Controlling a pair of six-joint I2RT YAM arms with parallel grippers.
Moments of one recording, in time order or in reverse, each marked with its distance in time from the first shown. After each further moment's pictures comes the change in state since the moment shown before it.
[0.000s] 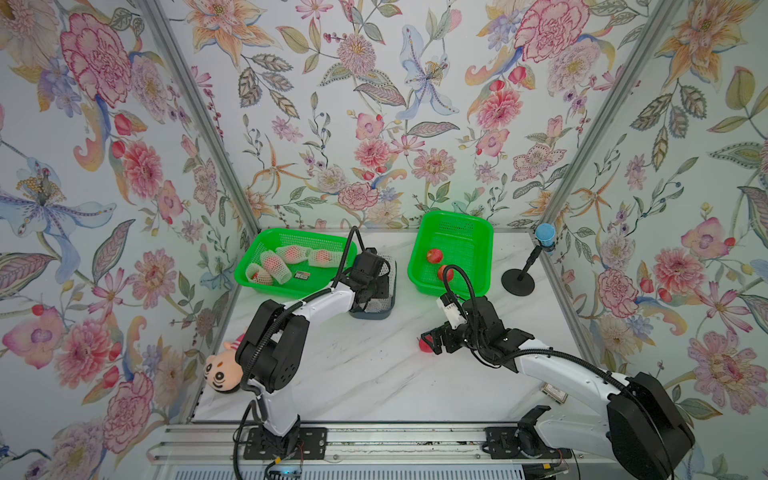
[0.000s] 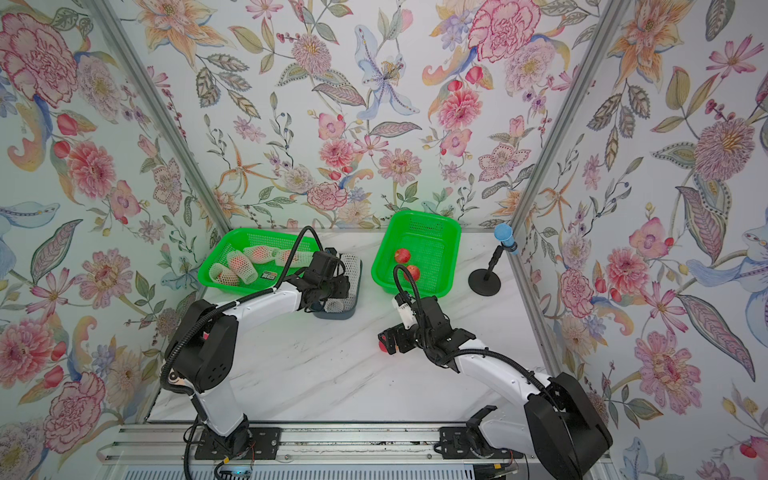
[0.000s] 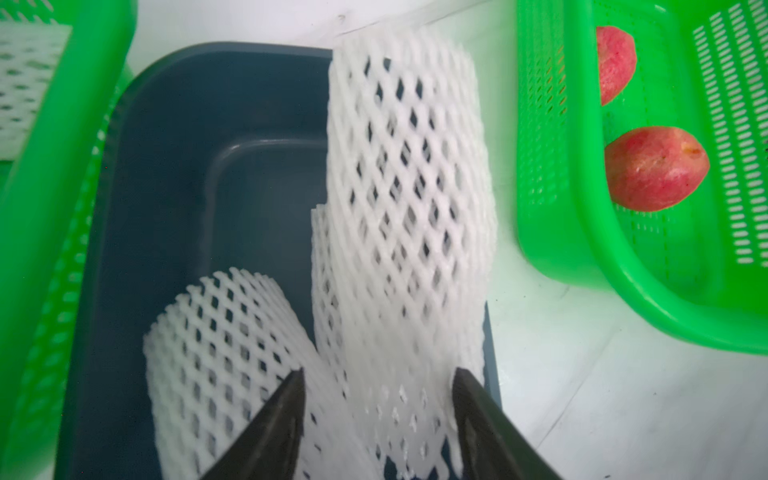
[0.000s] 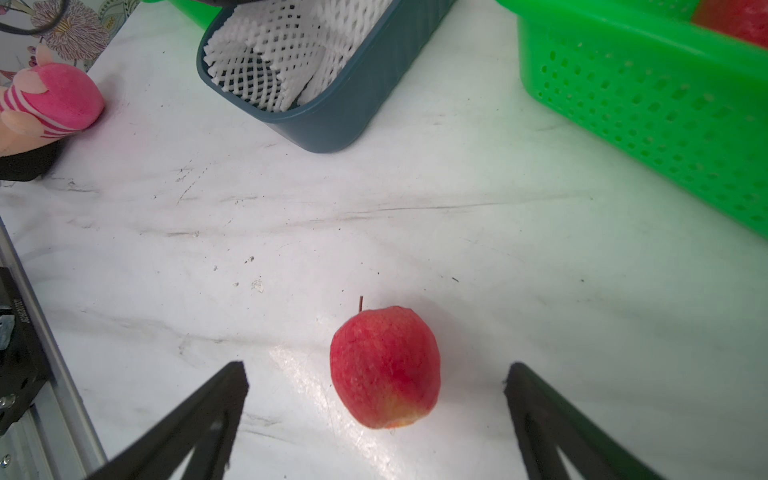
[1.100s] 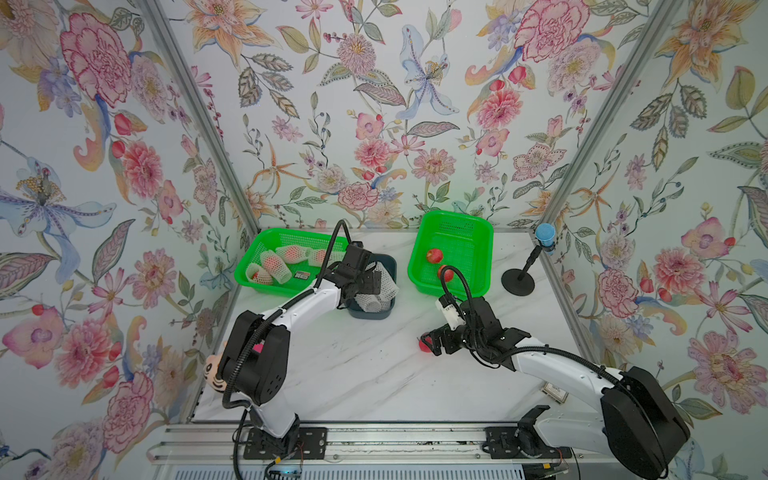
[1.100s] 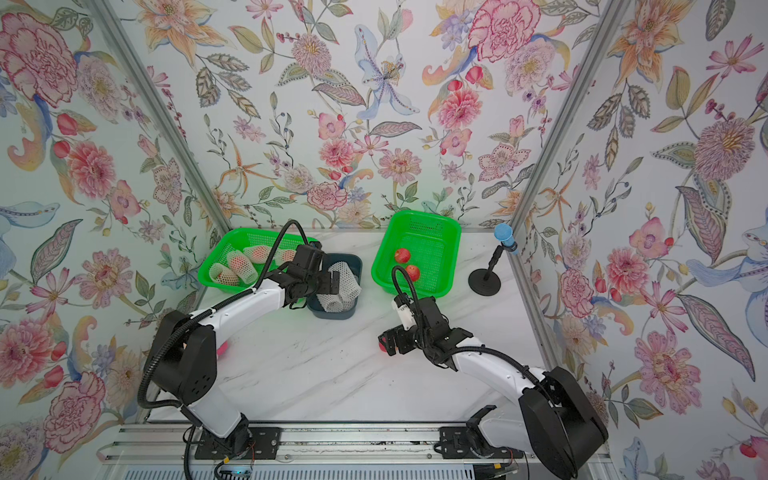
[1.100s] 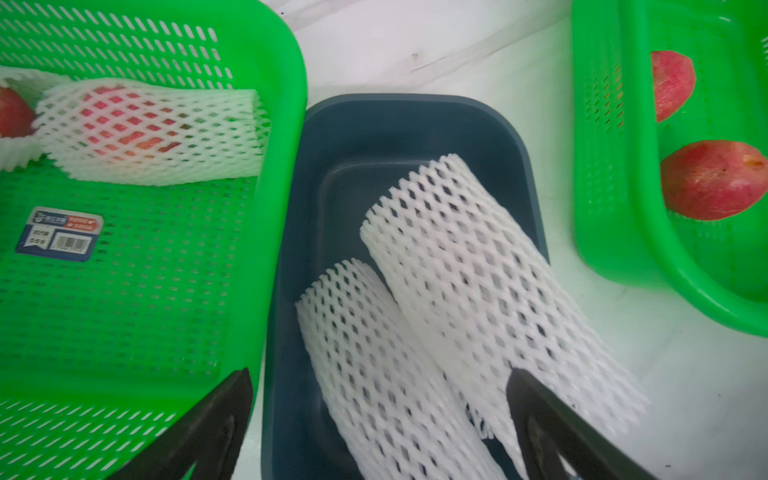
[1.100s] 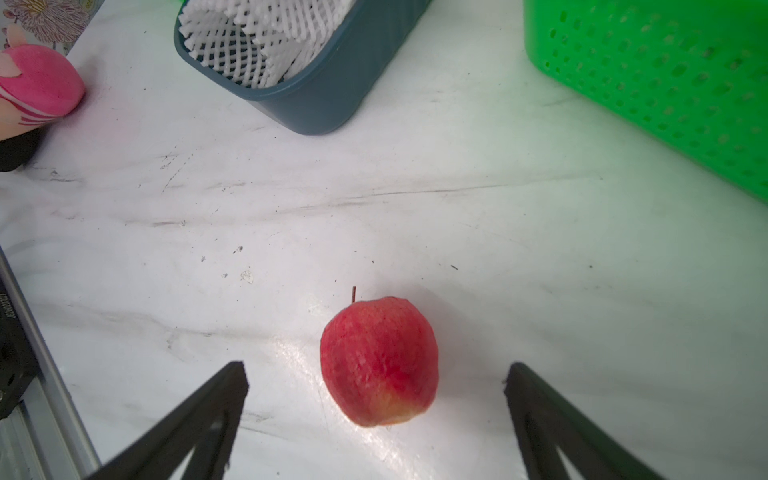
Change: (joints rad) left arm 0.063 -0.112 0.000 -0.150 -0.113 0.090; right arm 0.001 0.040 0.000 -0.008 0.001 0.001
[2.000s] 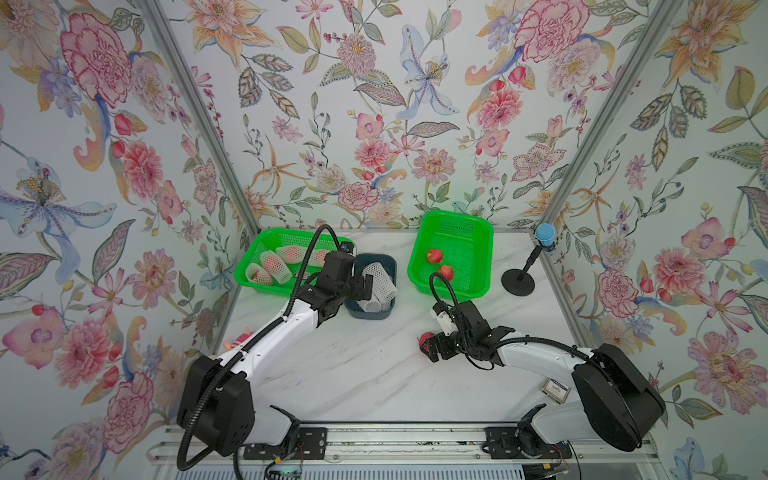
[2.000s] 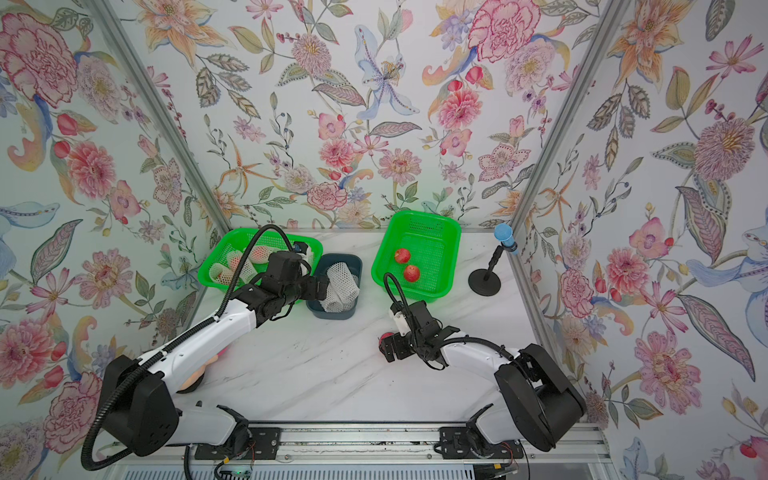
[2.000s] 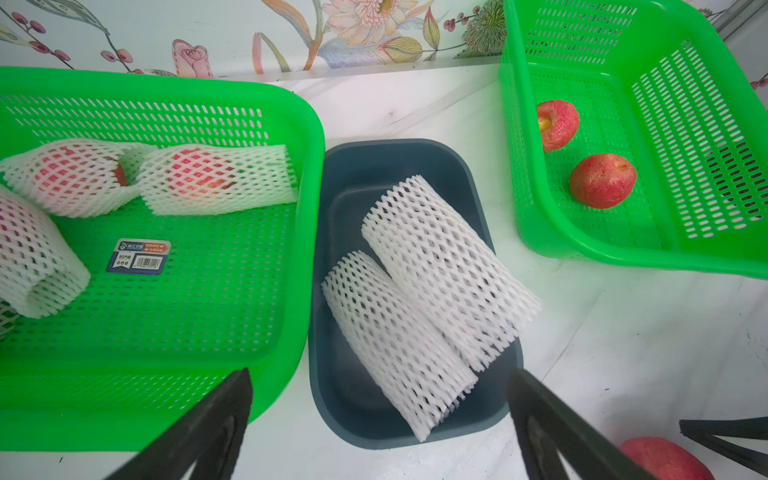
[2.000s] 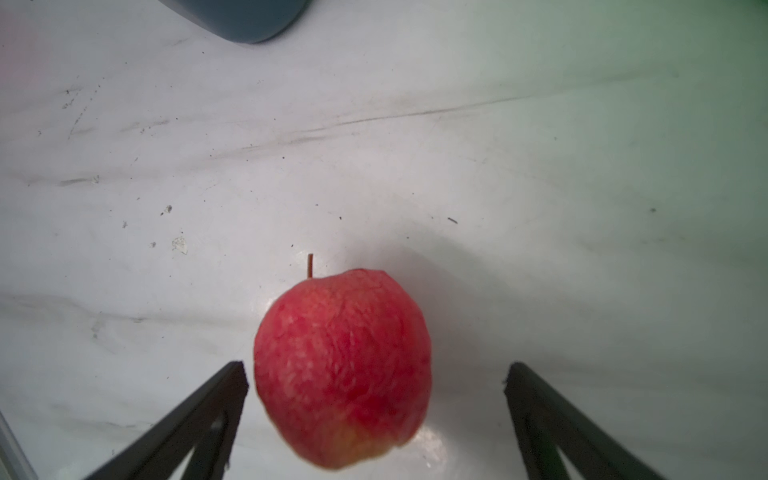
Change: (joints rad) left arm 0.002 -0.307 -0.167 0.040 0.064 0.093; right arm 0.027 0.160 0.011 -0.008 0.025 0.005
